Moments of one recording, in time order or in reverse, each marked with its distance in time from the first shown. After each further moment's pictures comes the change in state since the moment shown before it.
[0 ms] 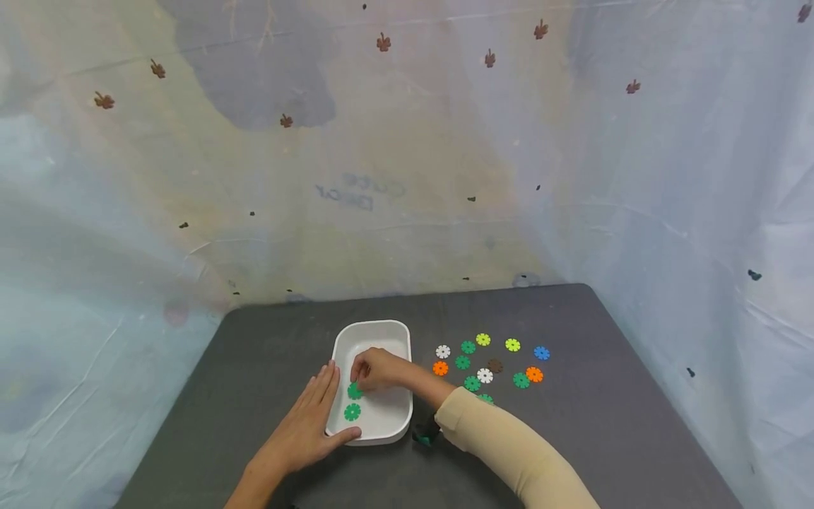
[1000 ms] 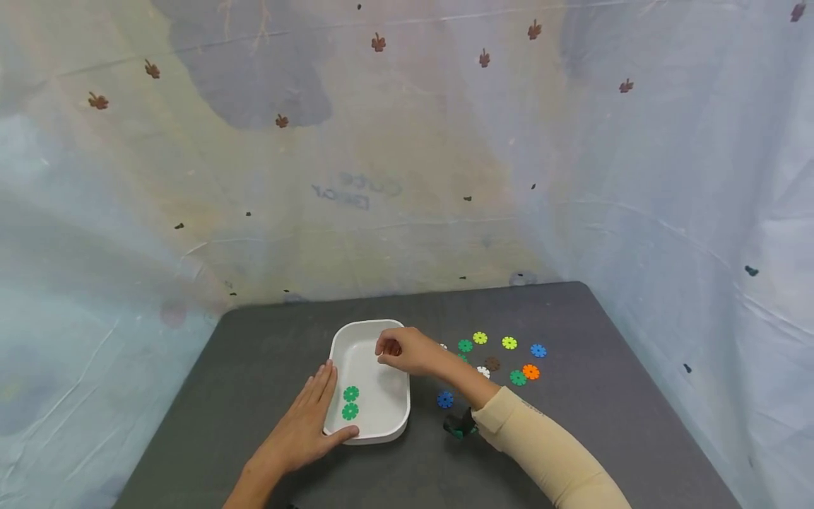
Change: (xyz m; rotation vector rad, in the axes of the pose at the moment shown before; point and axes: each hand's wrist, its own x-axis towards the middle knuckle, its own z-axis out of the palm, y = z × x) left_hand 0.001 0.000 0.000 0.003 -0.011 -0.009; right_hand -0.059 -0.004 -0.056 -0.056 0.155 -0.050
